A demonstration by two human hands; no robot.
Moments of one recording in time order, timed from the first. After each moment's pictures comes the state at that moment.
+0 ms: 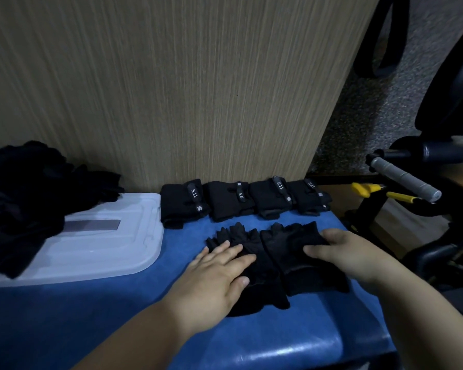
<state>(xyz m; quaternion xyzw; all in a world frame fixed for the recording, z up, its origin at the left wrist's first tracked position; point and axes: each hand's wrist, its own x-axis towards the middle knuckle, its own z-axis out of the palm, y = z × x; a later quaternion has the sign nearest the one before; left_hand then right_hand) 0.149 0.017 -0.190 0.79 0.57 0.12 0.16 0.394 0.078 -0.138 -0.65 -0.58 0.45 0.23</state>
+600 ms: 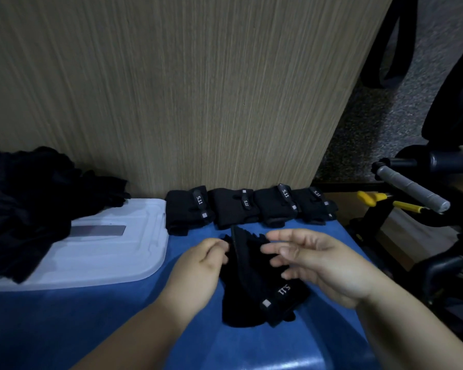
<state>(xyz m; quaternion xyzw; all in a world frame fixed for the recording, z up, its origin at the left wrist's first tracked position) 0.142 0.022 -0.167 0.52 0.65 0.43 0.35 0.345 0.058 -0.126 -0.44 -0.56 0.63 0.31</state>
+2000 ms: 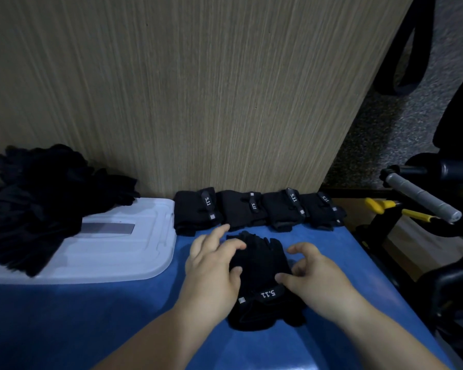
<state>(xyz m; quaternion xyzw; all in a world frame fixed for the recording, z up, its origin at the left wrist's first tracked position) 0.151 0.024 -0.191 0.65 0.66 0.36 0.12 0.335 0.061 -0.163 -0.62 -0.68 0.31 0.22</state>
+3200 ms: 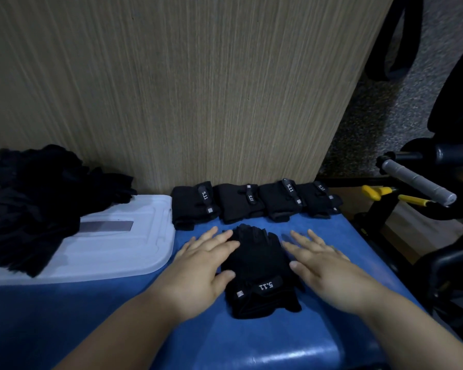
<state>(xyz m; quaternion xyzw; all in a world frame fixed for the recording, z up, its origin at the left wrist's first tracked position) 0.112 0.017 -0.178 0.78 0.59 0.16 0.15 0.369 0.072 -0.170 -0.53 -0.84 0.16 0.01</state>
